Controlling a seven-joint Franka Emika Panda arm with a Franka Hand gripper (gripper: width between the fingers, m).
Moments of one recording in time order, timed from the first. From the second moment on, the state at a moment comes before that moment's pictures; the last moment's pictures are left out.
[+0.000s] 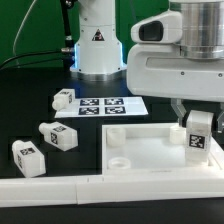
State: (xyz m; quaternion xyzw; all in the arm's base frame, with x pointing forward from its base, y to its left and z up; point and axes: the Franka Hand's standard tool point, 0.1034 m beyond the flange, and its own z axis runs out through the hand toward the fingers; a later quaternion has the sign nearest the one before) arm 0.639 0.113 0.080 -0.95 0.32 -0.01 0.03
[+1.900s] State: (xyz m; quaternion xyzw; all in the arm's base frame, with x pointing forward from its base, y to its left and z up) arm 0.649 0.109 0.083 -0.99 0.08 -0.07 0.04
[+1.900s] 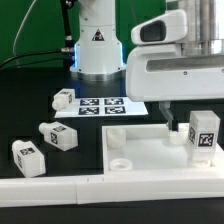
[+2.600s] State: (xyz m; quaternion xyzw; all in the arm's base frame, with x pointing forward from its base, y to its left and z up) arm 0.644 0.106 0.081 -0.93 0.36 -0.06 0.04
